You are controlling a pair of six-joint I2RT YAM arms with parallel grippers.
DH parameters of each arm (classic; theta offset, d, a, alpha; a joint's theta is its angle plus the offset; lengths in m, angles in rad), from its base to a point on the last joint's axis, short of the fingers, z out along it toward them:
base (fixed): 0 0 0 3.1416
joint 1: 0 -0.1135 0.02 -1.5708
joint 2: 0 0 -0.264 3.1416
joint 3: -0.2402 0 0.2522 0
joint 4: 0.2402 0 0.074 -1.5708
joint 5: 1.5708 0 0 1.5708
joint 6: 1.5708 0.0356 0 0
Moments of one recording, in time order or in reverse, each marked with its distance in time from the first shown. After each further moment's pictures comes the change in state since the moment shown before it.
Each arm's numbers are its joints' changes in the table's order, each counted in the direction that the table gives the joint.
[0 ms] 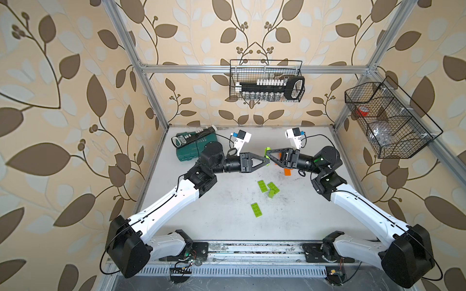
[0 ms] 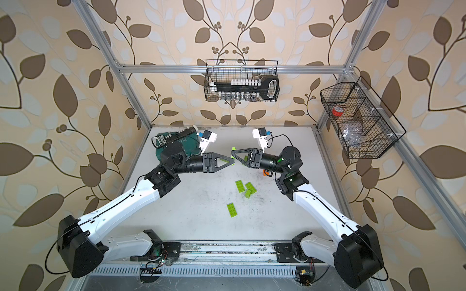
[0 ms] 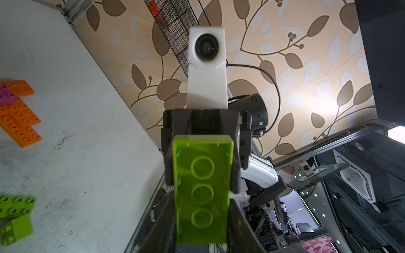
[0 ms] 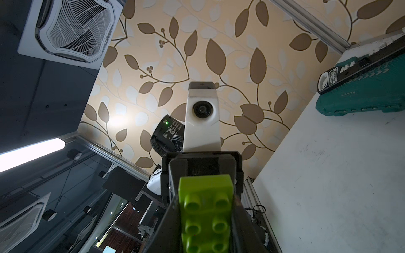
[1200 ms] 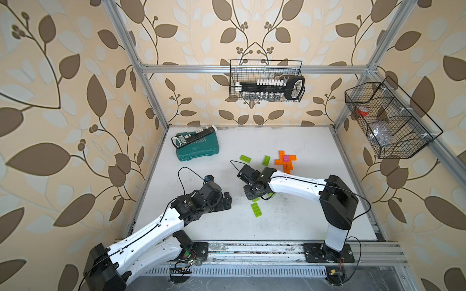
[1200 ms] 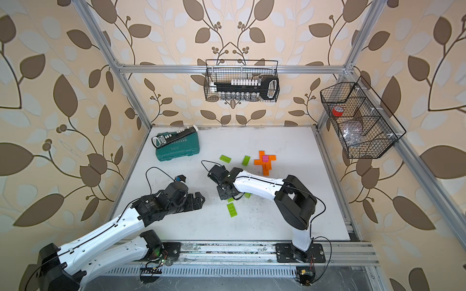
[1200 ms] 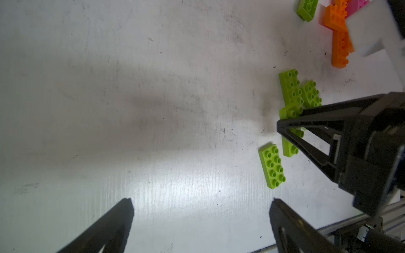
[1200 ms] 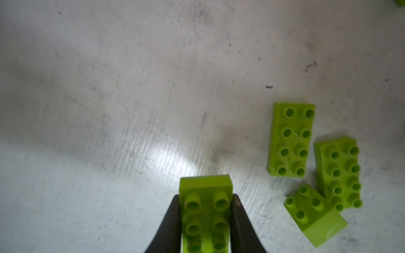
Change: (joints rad) left arm 0.100 0.354 0.410 0.916 -0.876 0.143; right arm -0.499 -0.718 -0.515 1.360 1.053 -0.665
